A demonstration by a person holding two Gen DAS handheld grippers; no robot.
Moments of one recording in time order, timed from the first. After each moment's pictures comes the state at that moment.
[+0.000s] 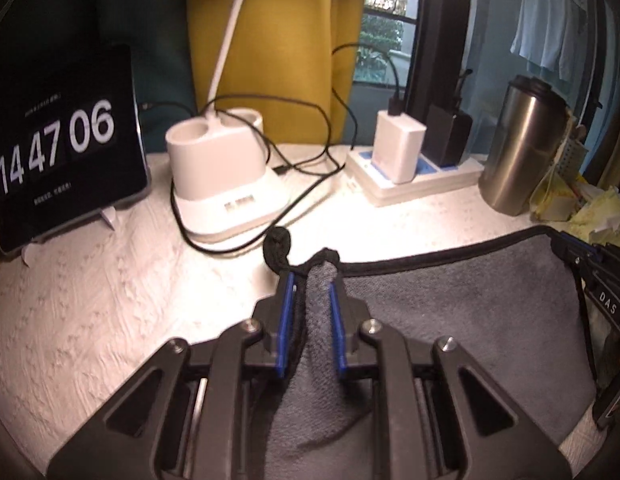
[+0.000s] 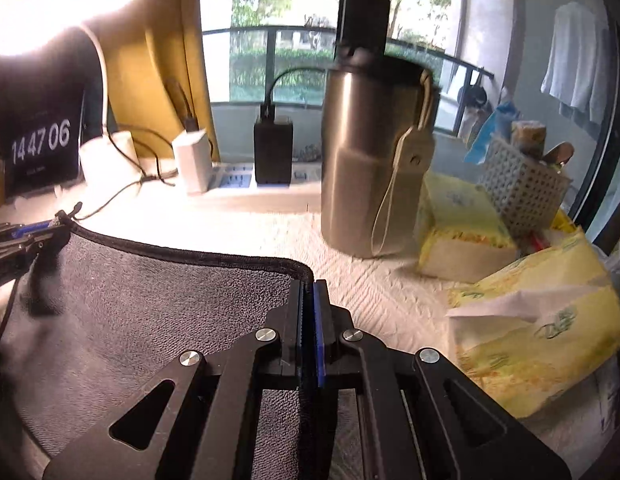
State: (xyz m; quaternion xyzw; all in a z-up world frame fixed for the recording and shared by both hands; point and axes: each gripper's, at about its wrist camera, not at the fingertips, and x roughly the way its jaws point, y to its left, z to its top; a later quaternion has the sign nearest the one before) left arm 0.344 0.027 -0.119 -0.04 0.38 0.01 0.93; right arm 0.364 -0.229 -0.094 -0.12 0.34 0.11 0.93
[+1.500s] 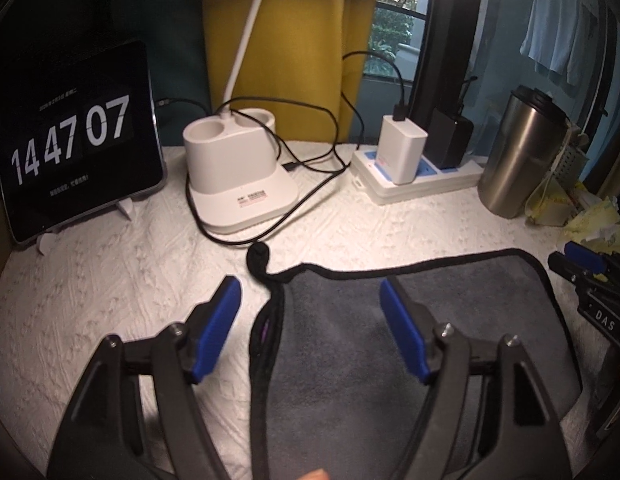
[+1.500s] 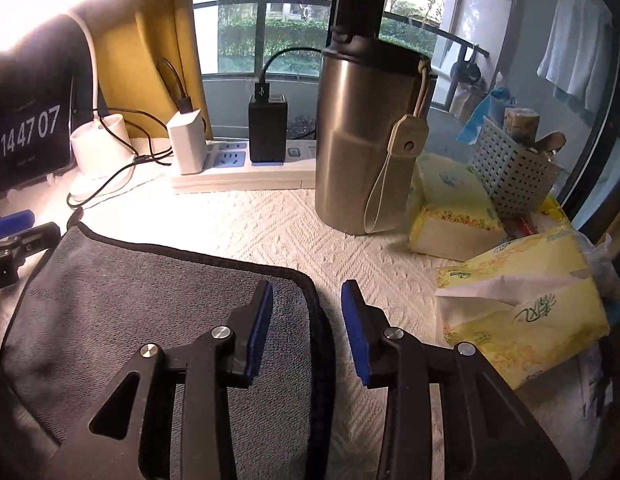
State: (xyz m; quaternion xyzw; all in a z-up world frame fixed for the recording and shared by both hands) left arm 0.330 0.029 -0.093 -0.05 0.39 0.02 0.92; right arm 0.358 -0.222 -0.078 -0.13 0.38 0.08 0.91
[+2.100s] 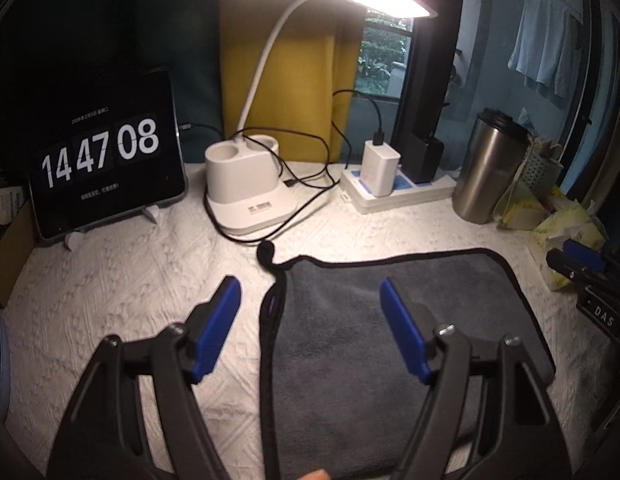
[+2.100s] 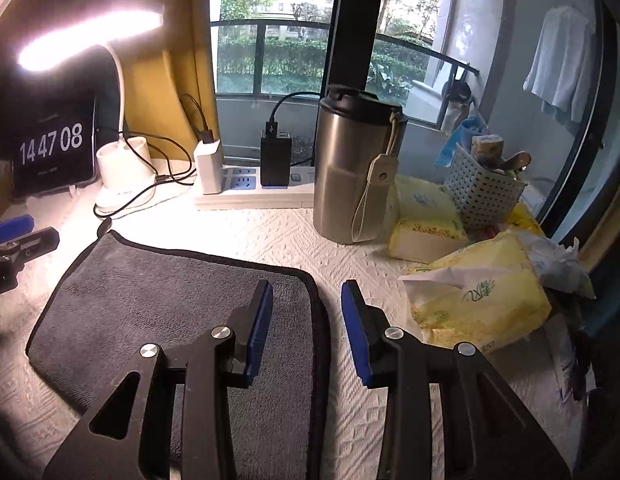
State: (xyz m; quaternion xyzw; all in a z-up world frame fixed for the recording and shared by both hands) left arm 0.281 0.029 -0.057 -0.05 0.36 0.01 0.93; right arm 0.307 -0.221 -0.042 -0.13 0.35 0.07 0.93
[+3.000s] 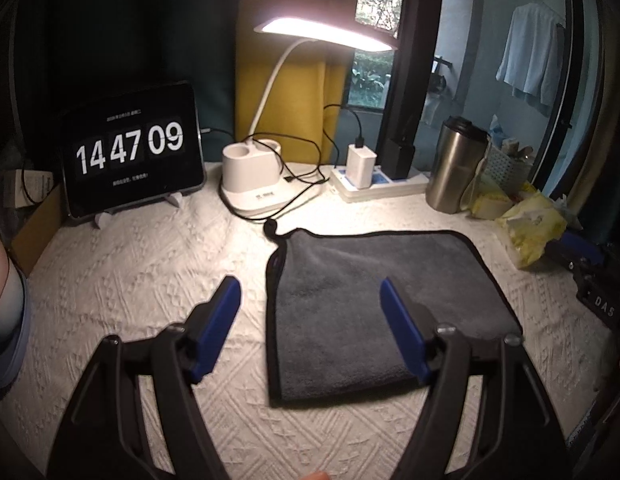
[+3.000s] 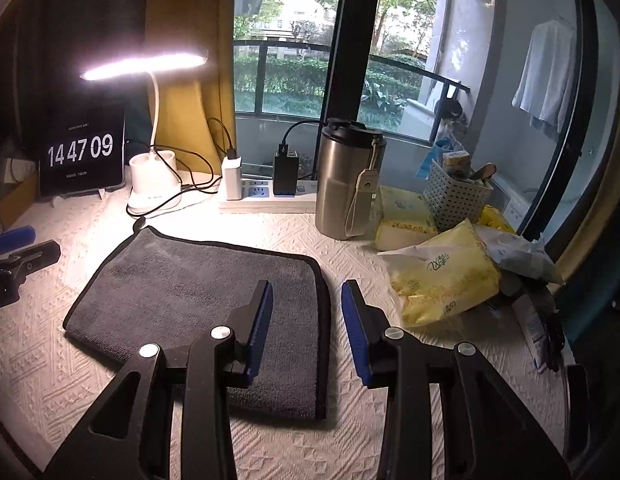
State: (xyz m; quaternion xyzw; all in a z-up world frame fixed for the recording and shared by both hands) left arm 0.200 0.030 -0.034 -0.06 0.33 0.00 0.94; right arm 0.228 -0.222 -0.012 -0.13 0.31 0.07 0.94
